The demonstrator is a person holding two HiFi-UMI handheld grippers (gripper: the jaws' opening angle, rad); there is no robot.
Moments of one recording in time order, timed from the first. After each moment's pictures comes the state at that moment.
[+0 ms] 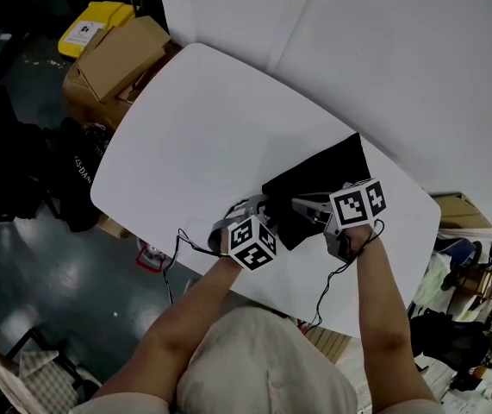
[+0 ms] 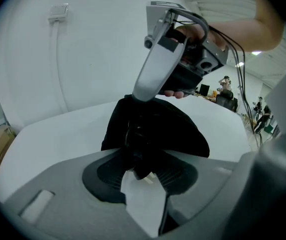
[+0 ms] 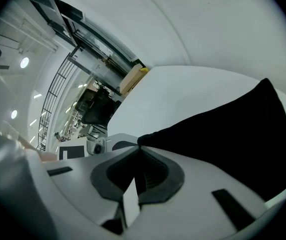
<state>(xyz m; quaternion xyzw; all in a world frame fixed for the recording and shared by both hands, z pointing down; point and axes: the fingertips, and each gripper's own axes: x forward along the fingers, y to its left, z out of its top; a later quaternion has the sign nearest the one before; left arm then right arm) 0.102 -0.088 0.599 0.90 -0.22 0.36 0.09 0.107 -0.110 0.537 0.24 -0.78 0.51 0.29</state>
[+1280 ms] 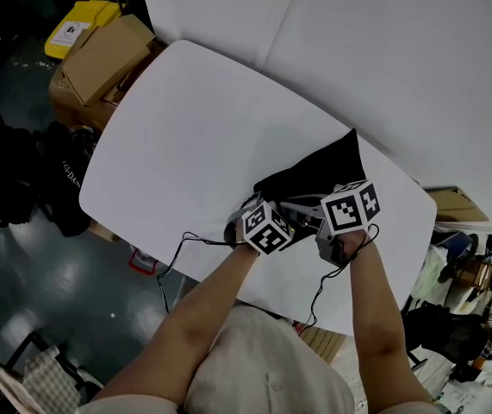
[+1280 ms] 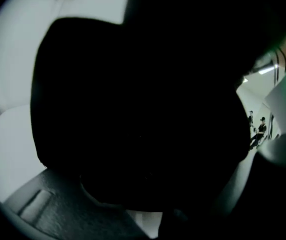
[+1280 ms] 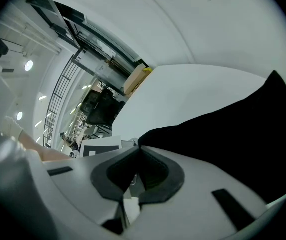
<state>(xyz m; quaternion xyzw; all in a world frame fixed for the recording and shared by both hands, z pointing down) 0.161 -0.112 0.630 0.90 -0.21 0.34 0.17 0.100 -0.106 0.534 0.22 -0.78 0.52 0.28</state>
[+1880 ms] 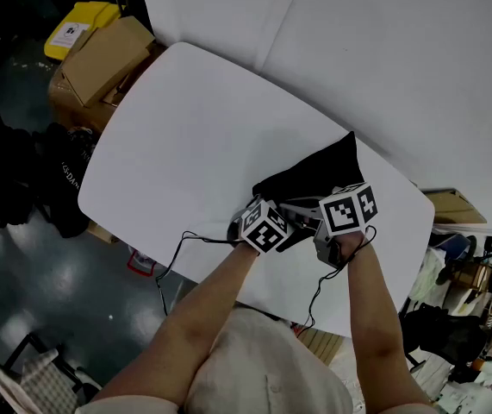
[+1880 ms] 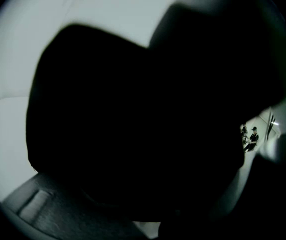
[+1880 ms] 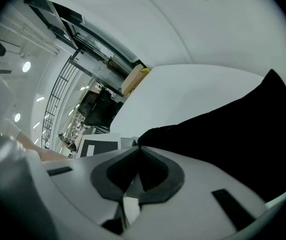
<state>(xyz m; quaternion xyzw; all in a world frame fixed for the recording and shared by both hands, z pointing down) 0.174 -0.111 0.622 0.91 -0.20 0.29 0.20 0.105 -0.105 0.537 0.23 -0.77 0.52 0.28</state>
